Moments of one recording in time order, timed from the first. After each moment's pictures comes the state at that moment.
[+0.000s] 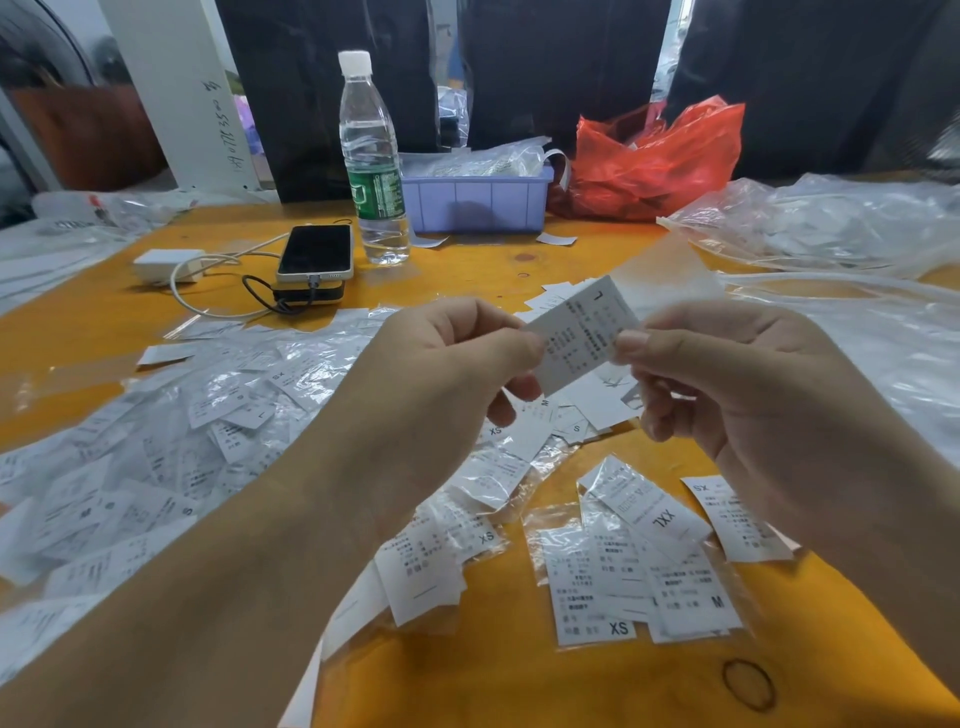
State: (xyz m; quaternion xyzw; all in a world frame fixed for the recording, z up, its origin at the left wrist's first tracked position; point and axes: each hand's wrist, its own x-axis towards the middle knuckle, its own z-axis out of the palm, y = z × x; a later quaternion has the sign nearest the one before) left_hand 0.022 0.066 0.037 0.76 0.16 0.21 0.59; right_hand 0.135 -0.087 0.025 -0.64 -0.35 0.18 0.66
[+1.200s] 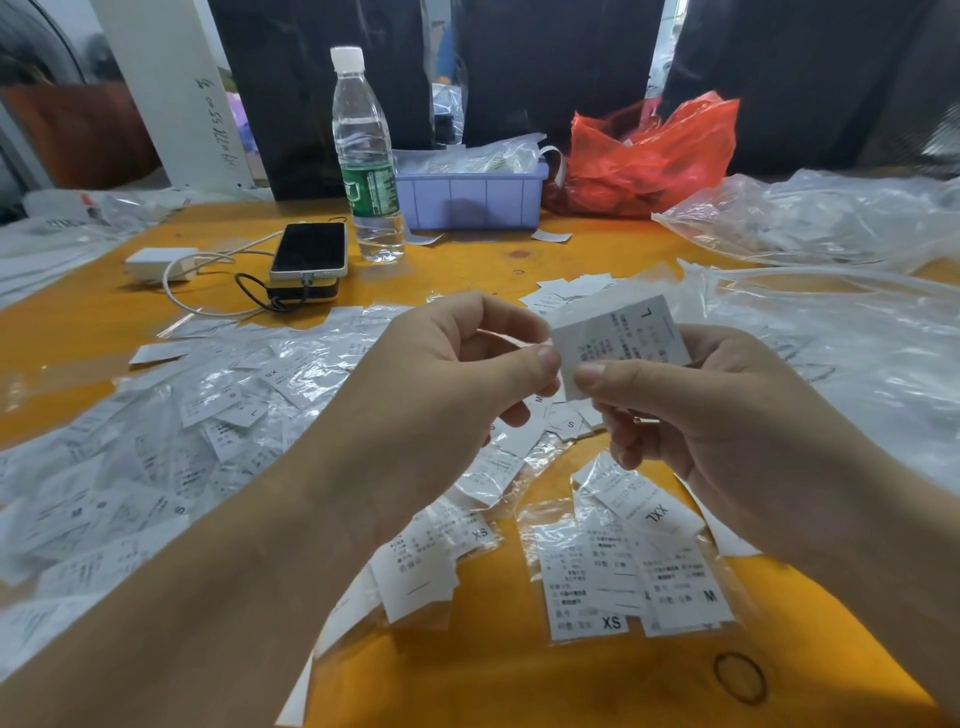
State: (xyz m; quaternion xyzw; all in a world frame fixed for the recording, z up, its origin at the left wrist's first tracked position) left_hand 0.020 0.061 0.037 0.78 0.14 0.19 0.58; right_hand 0.129 -0.082 0.018 -0.62 -0.36 0.25 0.65
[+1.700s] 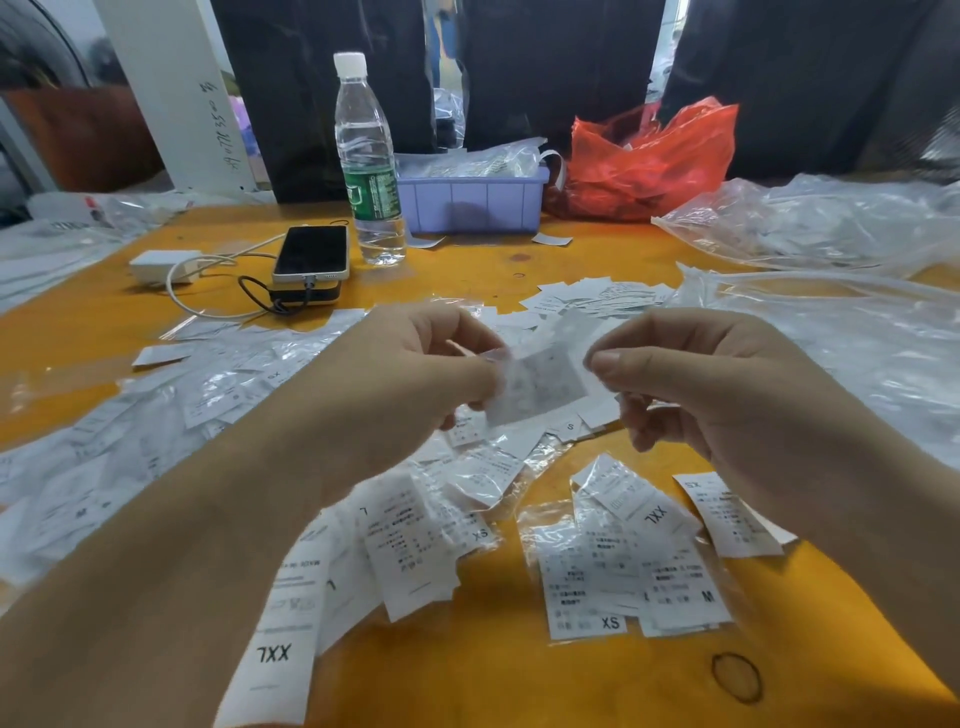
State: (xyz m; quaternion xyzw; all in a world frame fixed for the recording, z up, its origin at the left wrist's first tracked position) left_hand 0.020 0.088 0.042 0.83 0.21 0.12 0.50; right_hand 0.137 -0.086 0.027 -0.67 -0.35 0.21 0.61
